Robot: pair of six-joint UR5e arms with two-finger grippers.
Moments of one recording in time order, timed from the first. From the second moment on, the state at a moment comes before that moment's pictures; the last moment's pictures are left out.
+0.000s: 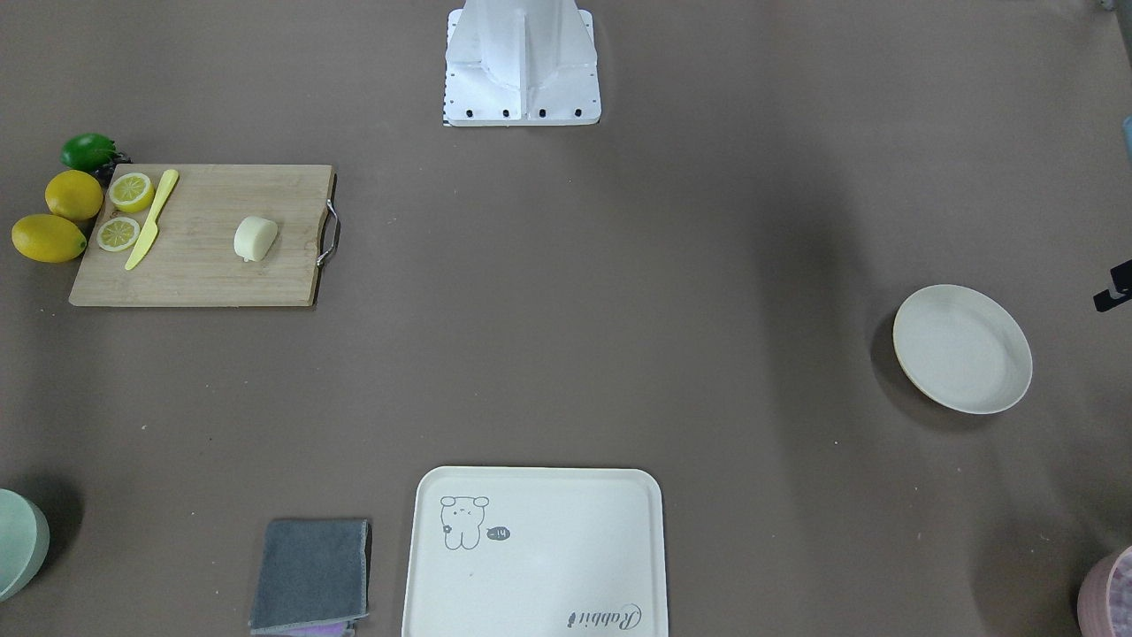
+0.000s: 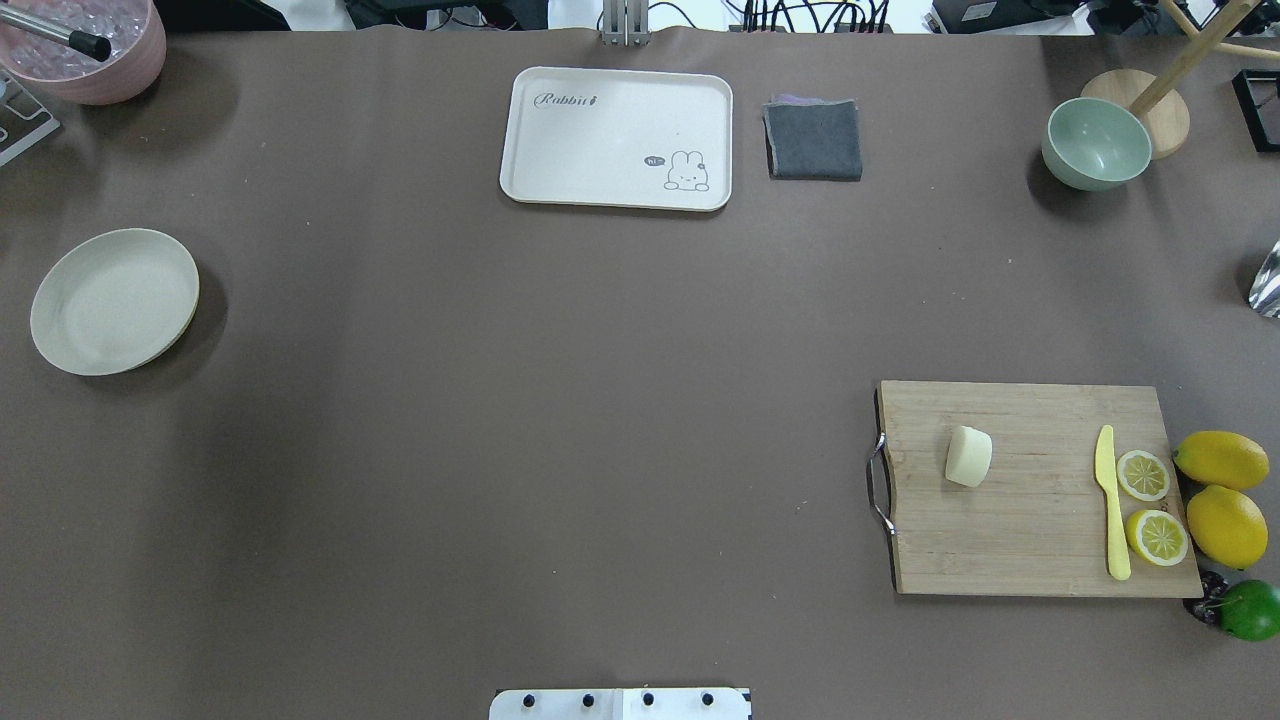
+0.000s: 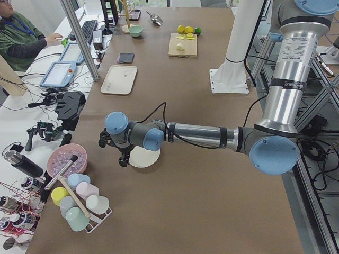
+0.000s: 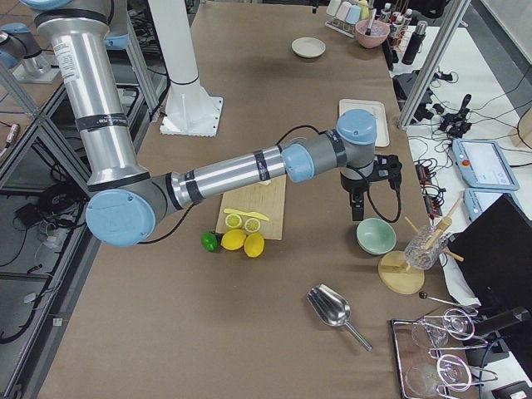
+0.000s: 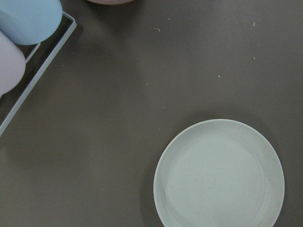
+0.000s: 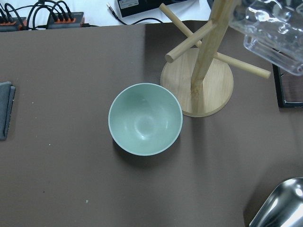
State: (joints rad) left arm -1.41 -1.73 -1.44 -1.82 -2.46 -0.09; right arm 1.48 -1.33 1.66 -1.48 2.32 0.39
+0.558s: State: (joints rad) left arm -1.27 -1.74 -1.27 -2.01 -2.45 -0.09; right arm 1.48 -1.32 1.66 -1.48 2.31 0.39
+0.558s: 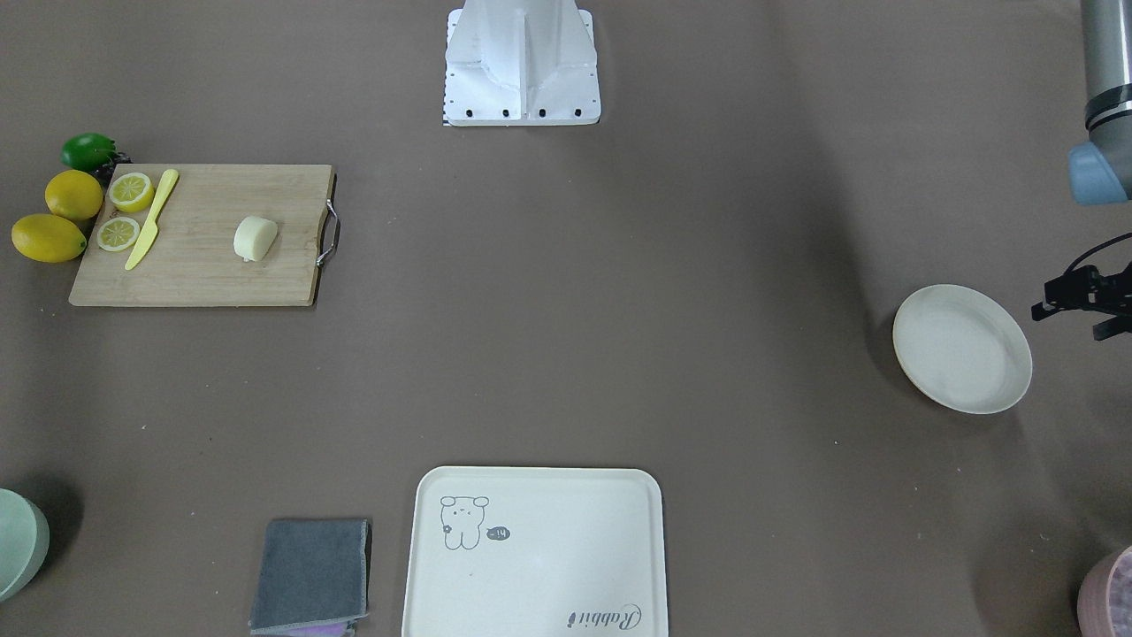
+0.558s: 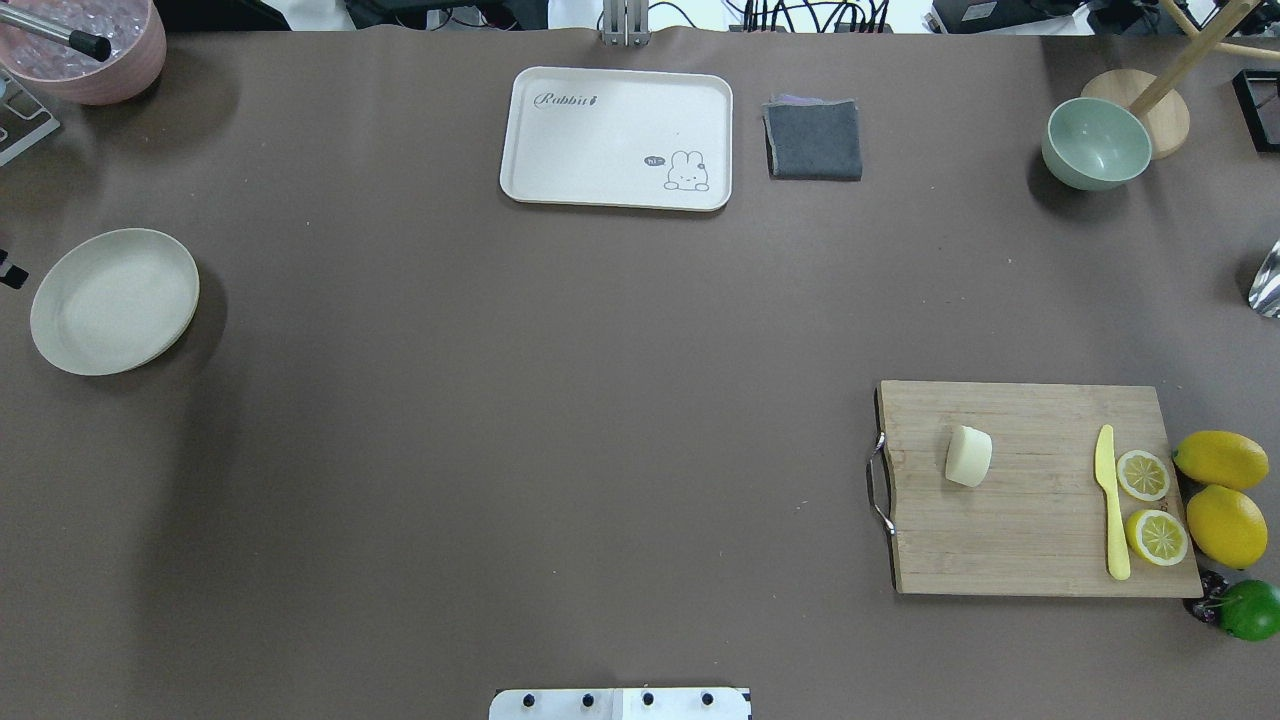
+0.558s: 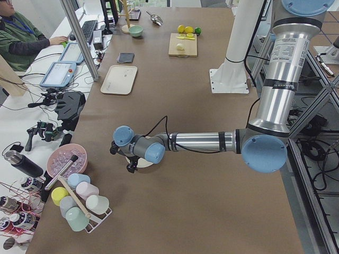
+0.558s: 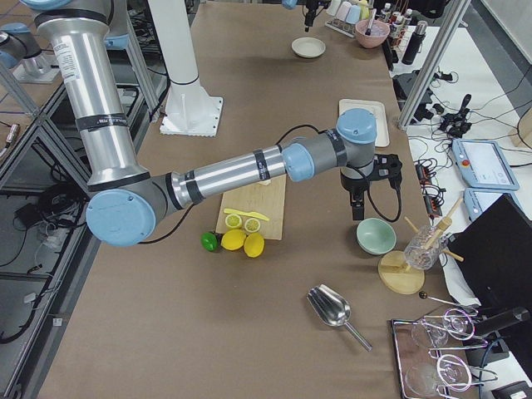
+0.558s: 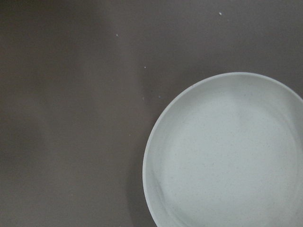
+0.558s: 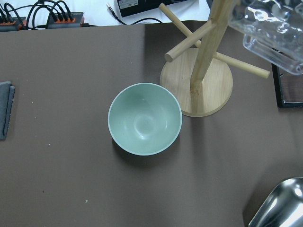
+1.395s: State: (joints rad) left arm -1.23 -1.76 -1.20 -2.04 -2.42 -0.10; right arm 1.48 -1.33 1.68 -1.48 2.31 0.39
